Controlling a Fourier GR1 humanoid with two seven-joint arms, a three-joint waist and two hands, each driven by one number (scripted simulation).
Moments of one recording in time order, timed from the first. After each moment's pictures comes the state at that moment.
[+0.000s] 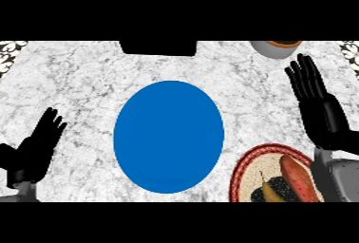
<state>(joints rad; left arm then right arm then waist) 0.00 0.38 0.03 -1.39 0.43 0.11 0.07 -0.24 -0.30 0.04 -1.56 -0.24 -0.01 -0.19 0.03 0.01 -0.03</state>
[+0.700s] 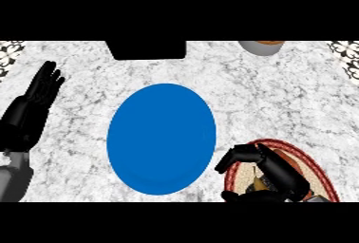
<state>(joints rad) -0.19 0.48 -0.04 -1.56 0.27 0.09 0.02 -0.07 -0.41 0.46 -1.71 0.07 0.16 -0.22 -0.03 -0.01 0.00</state>
